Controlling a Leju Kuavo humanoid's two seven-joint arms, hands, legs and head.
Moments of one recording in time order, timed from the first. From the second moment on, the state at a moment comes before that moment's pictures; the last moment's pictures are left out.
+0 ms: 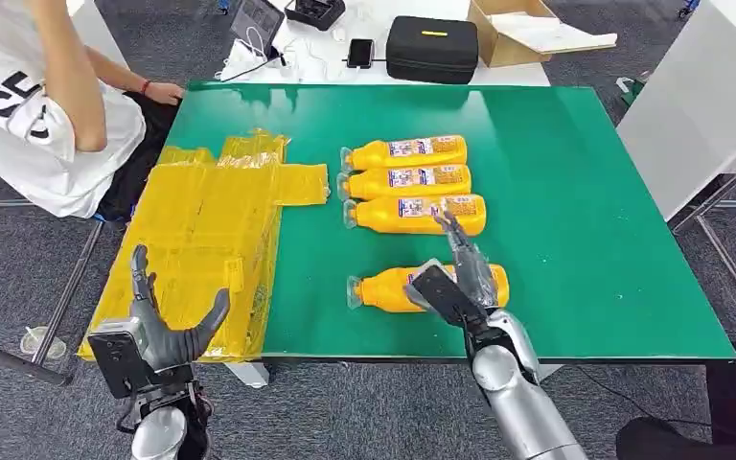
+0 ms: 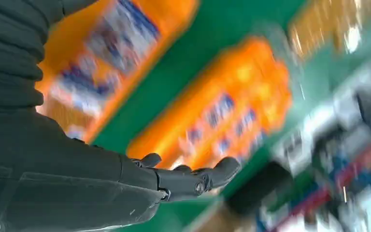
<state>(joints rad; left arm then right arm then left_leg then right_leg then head) 0.01 -0.29 -0.13 -1.33 -0.17 0.30 -0.69 -0.23 0.00 0.26 -1.24 0.58 -0.14 -0.18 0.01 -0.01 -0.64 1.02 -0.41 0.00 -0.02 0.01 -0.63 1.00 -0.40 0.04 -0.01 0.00</state>
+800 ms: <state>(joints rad) -0.05 -0.29 -0.11 -1.23 -0.16 0.28 -0.69 -0.36 -0.30 0.44 -1.13 0.47 0.14 -0.08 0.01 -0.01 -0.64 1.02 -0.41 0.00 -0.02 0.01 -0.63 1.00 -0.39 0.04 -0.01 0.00</state>
